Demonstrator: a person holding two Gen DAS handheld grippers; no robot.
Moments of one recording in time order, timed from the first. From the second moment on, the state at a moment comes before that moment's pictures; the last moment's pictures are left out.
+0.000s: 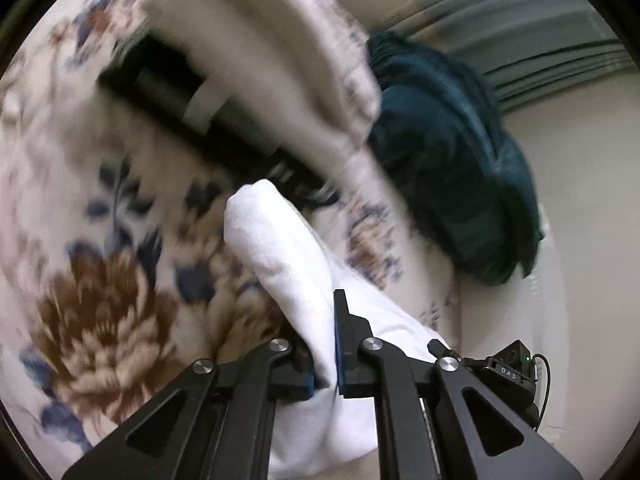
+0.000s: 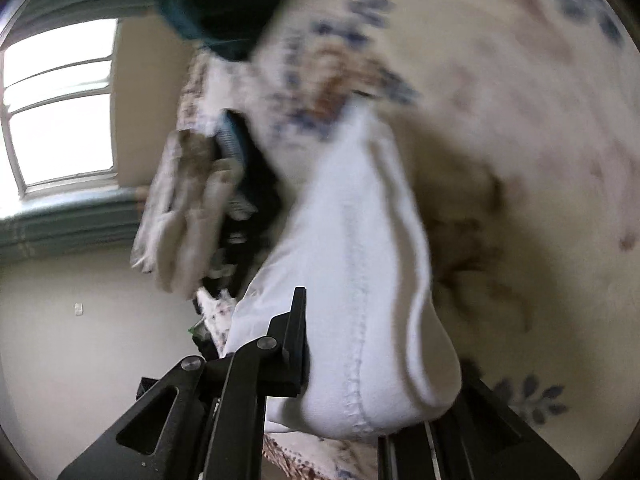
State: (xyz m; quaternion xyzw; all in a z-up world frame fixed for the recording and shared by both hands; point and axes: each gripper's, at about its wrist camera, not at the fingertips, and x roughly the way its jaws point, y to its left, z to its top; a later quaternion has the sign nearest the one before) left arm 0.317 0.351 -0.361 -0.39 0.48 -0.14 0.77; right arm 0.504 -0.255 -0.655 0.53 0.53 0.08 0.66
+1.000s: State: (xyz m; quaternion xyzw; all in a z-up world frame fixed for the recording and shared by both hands) left arm 0.568 0.538 -0.326 -0.26 0.49 -0.07 0.83; right arm 0.796 -0.049 -0.587 0.44 0.50 0.12 0.74
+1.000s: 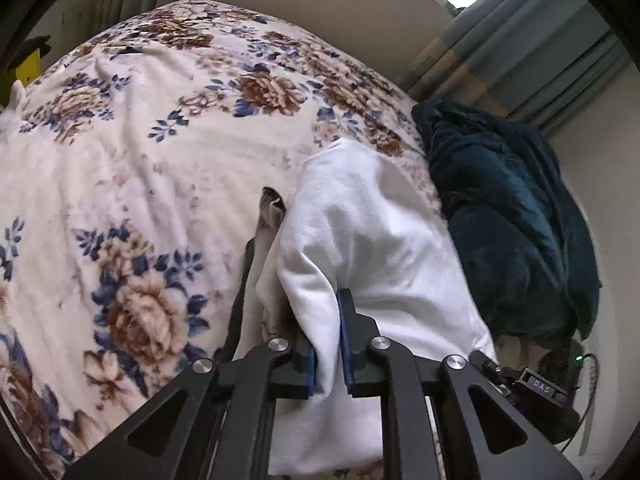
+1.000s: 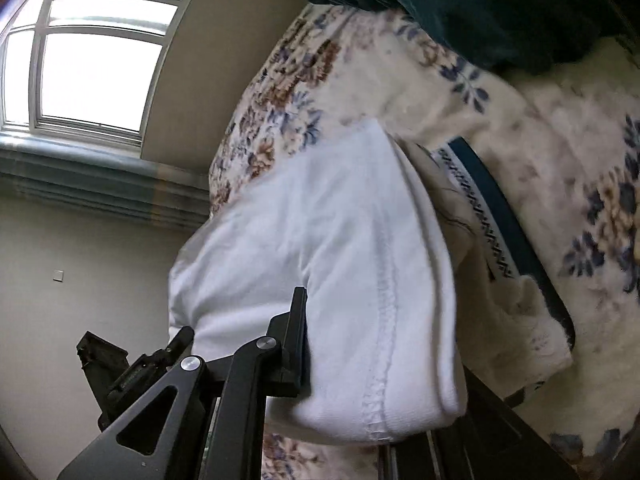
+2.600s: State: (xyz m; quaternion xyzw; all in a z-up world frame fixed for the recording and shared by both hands) left arm 0.148 0.424 0.031 -0.03 0.37 0.08 0.93; right arm 0.339 -0.015 -0.097 0.00 0.38 -0.02 0.92
